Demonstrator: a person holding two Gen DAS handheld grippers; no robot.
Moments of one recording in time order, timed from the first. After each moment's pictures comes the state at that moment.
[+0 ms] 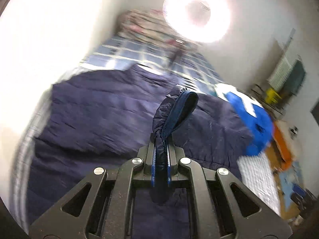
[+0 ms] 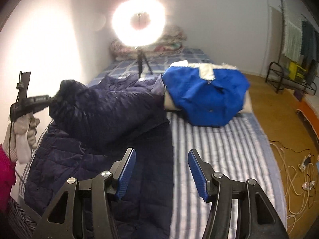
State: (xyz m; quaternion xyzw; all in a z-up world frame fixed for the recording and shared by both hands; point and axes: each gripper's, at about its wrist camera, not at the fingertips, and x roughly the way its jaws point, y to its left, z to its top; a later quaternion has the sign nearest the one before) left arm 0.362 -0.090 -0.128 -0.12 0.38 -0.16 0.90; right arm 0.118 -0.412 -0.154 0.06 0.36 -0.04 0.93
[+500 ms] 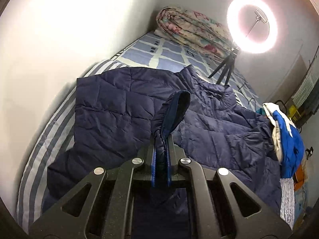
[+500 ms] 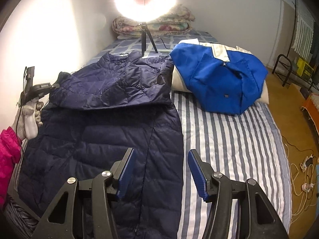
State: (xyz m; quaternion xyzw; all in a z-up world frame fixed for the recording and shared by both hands) left arm 0.449 -0.012 -0.211 -0.15 0.38 -0.09 0.91; right arm 0.165 -0.401 -0.186 0.04 0.42 -0.03 0.90
